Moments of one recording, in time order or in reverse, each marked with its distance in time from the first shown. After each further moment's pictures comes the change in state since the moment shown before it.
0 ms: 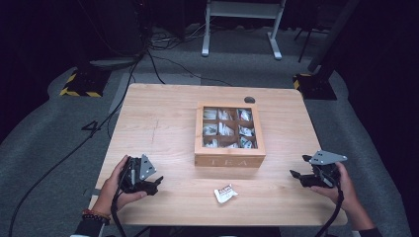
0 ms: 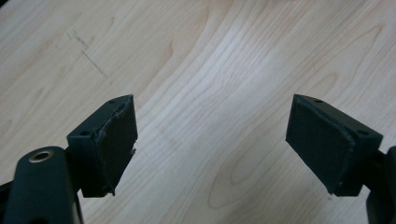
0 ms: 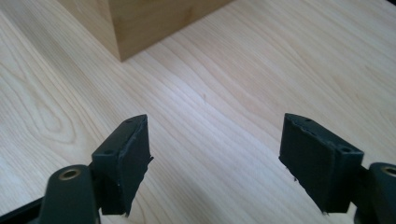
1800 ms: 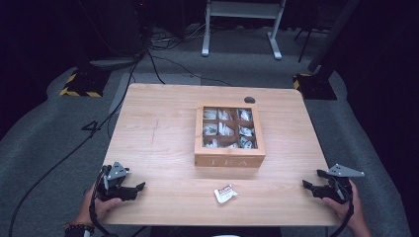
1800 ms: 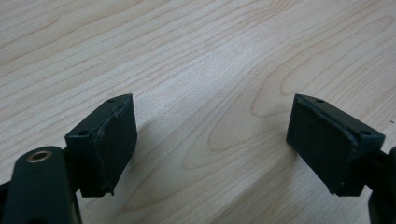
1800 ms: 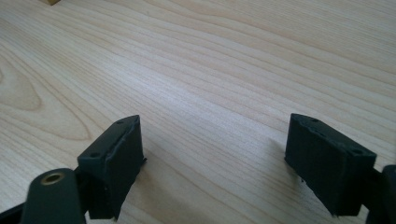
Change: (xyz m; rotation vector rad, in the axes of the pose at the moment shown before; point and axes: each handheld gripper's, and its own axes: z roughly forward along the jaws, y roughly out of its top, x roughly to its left) left arm 0.038 -0.077 0.011 -0.047 -0.140 -0.286; right arm -0.016 -0.078 0.001 -0.019 -0.034 0.273
